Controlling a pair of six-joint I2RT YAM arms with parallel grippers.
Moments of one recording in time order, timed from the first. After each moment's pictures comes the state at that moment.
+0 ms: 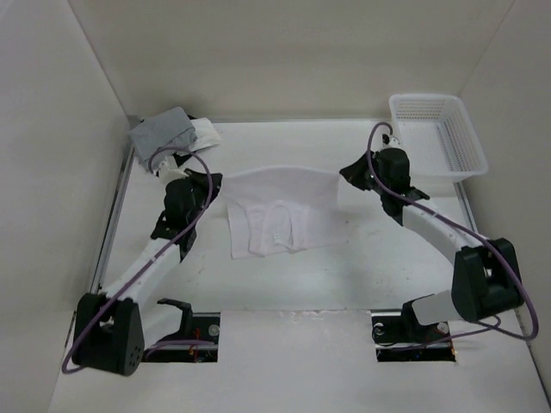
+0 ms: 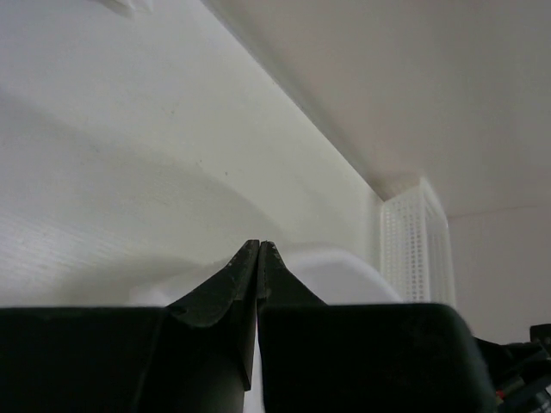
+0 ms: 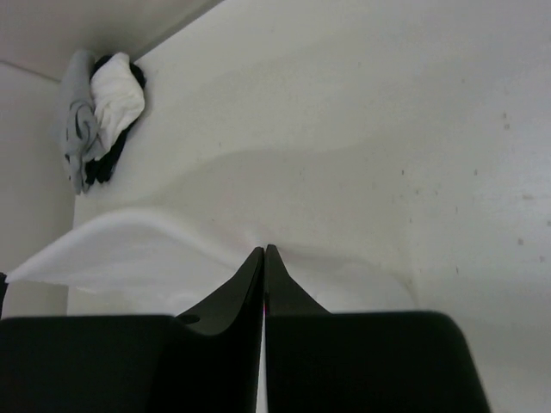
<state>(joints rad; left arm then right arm) -0.21 1.19 0.63 0.34 -0.10 -0.98 0.27 1.47 0.95 0.13 -0.11 0.71</state>
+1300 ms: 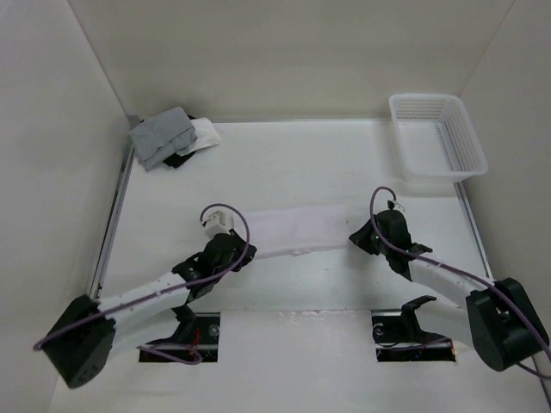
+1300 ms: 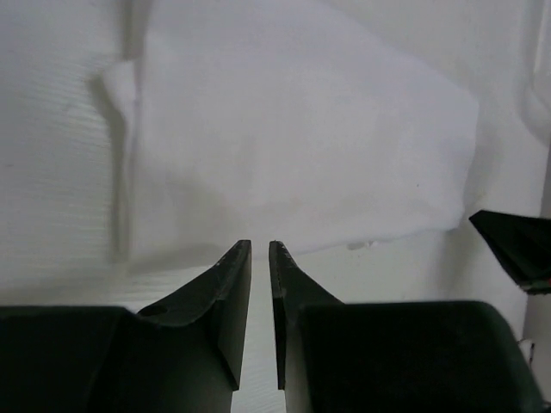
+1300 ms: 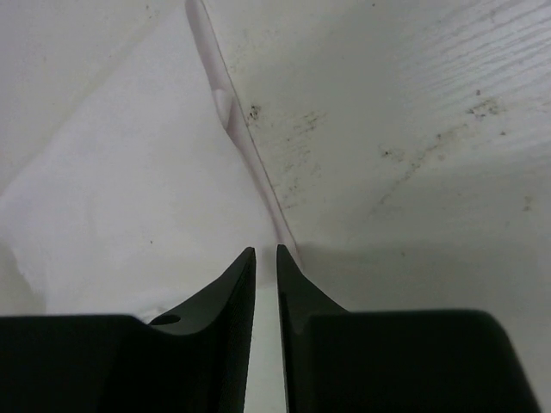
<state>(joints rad) -0.71 0.83 0.21 0.03 -0.27 -1.06 0.36 1.08 0.31 0.09 0.02 0.88</state>
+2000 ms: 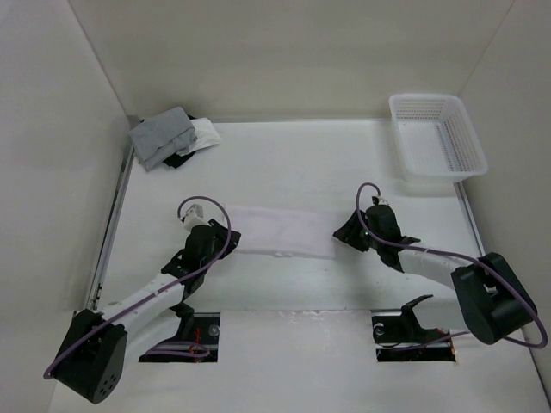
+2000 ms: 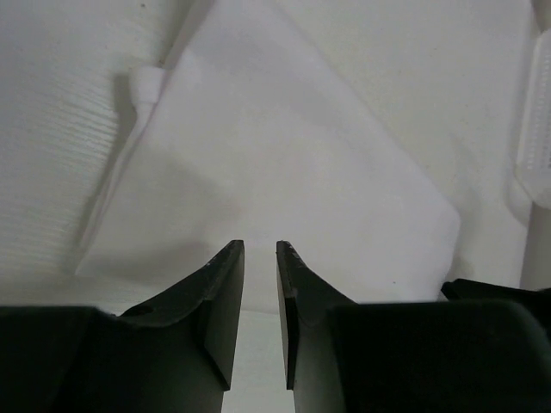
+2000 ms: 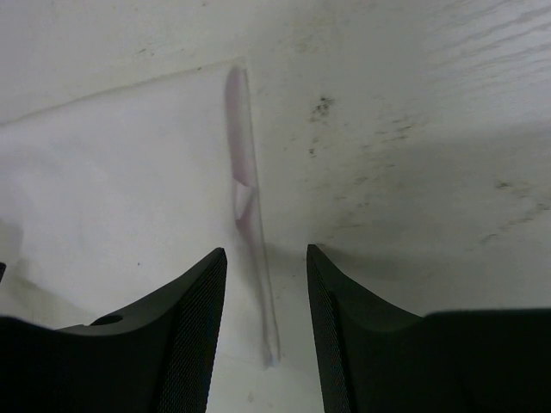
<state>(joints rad) -0.47 0.94 0.20 0.21 -0.18 -1.01 0.41 1.28 0.39 0.18 -0.05 0.84</state>
